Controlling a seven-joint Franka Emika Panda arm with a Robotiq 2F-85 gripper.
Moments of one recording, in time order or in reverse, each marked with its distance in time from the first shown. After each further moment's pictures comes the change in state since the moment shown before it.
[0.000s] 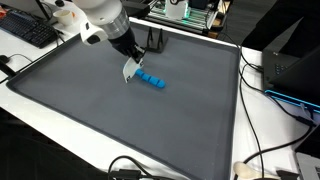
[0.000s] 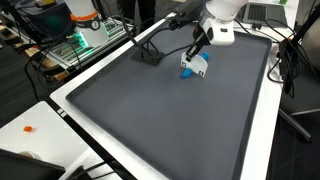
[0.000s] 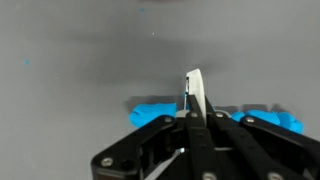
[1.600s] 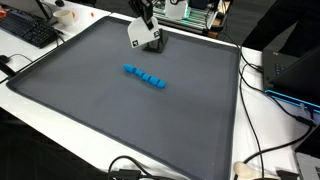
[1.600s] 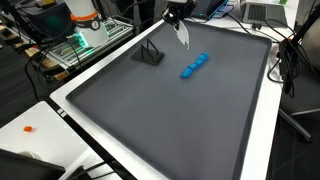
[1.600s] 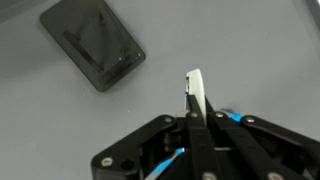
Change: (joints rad) arm -0.046 -0.466 -0.016 -0.447 0.304 0.082 0.265
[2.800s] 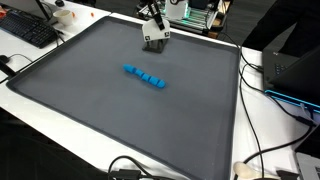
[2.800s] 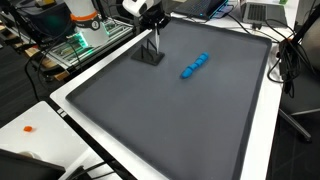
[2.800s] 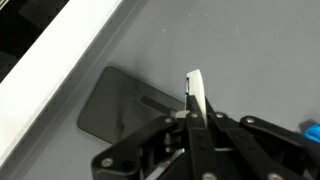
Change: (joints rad) arm 0.002 -0.186 0.002 -0.405 0.119 0.220 0.288
